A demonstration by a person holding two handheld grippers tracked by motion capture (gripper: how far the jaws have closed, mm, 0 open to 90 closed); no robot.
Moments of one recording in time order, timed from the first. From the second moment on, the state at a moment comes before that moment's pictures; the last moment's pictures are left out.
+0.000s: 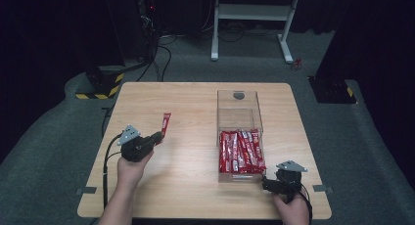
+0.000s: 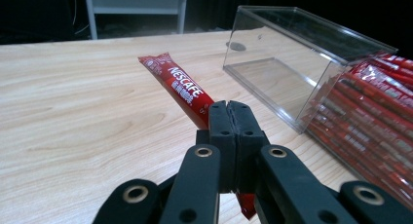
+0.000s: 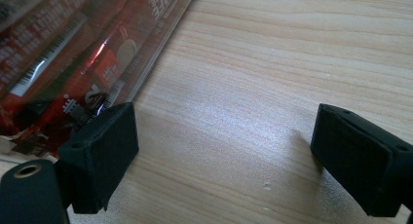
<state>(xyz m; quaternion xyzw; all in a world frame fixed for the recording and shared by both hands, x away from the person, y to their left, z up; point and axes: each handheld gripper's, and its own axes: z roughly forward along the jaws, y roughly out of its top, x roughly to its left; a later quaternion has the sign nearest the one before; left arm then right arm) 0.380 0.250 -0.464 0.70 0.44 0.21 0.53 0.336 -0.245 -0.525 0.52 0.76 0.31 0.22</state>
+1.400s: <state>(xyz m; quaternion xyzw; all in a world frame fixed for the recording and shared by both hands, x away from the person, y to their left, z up) 0.400 0.232 -0.517 0.76 0.46 0.17 0.42 0.336 -0.244 -0.525 0.52 0.76 0.31 0.22</state>
